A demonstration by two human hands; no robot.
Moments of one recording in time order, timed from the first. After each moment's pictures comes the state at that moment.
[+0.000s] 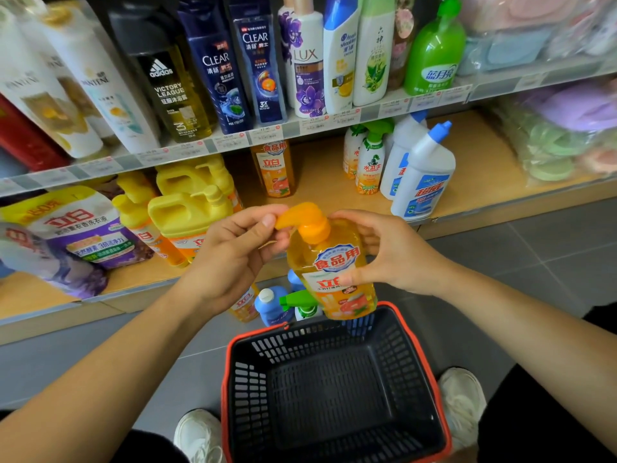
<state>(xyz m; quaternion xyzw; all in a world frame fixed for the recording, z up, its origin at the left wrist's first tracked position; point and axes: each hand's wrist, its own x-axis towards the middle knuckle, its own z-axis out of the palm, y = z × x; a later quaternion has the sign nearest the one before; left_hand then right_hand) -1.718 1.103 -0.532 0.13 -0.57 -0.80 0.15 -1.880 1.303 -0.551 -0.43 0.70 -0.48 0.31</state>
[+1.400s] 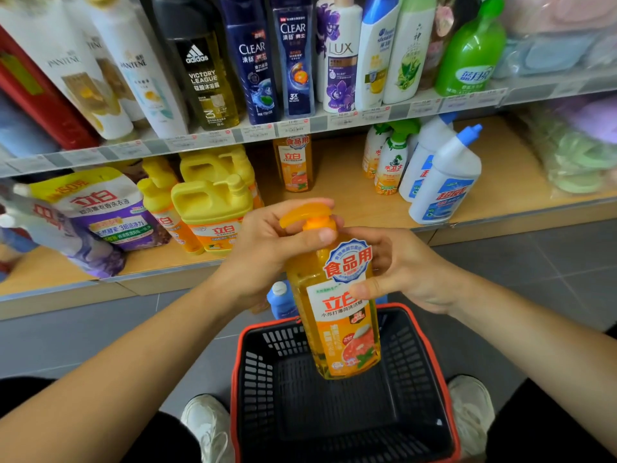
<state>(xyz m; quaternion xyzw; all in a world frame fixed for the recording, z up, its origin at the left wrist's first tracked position) -1.713 1.121 -0.517 0.12 -0.64 -0.75 0.15 -1.853 1.295 -0.543 -0.36 0.59 -0.55 0.47</state>
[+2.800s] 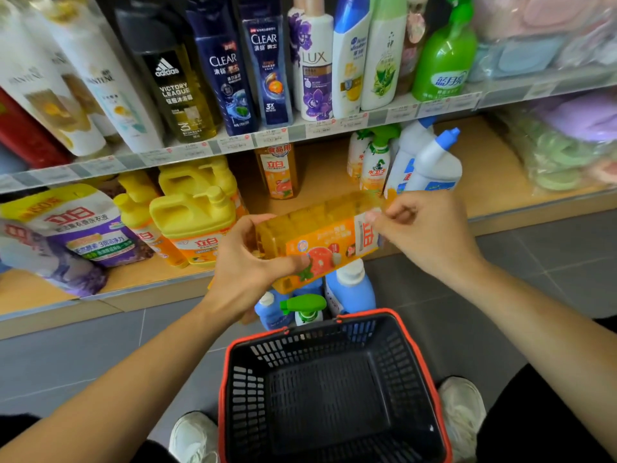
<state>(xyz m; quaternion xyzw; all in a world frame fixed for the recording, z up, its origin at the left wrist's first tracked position) -1.724 1.115 -0.549 0.29 -0.73 -0.57 0.23 -1.896 1.306 -0.526 -0.36 0.82 -0.45 0.01</state>
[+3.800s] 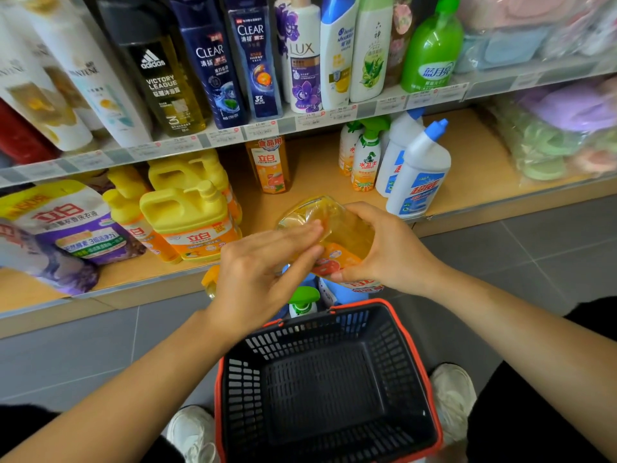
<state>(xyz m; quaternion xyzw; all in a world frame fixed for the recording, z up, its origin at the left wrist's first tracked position) -1.714 1.147 -0.532 -0.02 -0.88 -0.29 0.37 -1.877 1.299 -0.555 -0.42 0.77 -0.44 0.19</state>
